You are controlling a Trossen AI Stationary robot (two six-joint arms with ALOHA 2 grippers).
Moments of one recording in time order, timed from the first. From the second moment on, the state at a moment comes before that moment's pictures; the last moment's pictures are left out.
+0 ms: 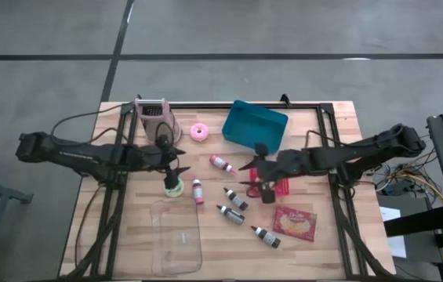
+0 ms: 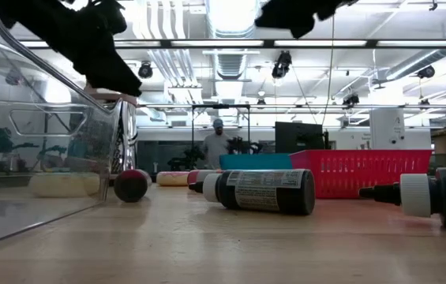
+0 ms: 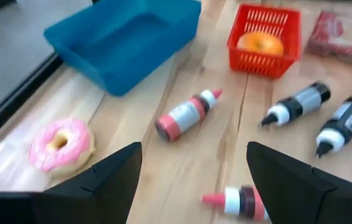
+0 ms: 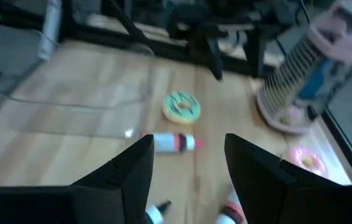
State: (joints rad) left arm -0.06 0.96 0.60 -0.31 -0.32 -0.19; right arm 0.19 1.29 0.90 -0.01 0.13 -0.09
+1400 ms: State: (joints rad) left arm 0.03 1.45 0.77 -0.80 -0.06 -0.28; right arm 0.47 1.16 0.57 0.56 0.29 -0.21
